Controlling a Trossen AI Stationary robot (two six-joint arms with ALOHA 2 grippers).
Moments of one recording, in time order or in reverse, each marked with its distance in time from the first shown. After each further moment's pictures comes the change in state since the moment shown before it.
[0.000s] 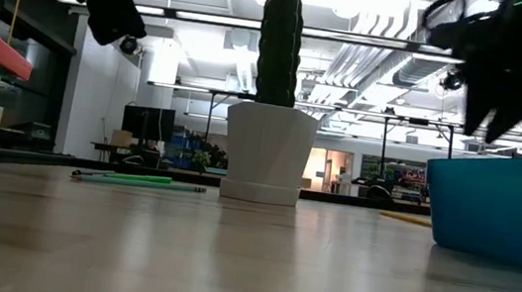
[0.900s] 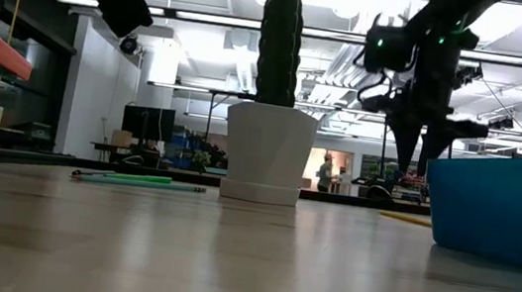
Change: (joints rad) left arm 0.000 0.000 0.000 0.052 0.059 0.209; right arm -0.759 0.138 0.000 0.188 -0.374 -0.694
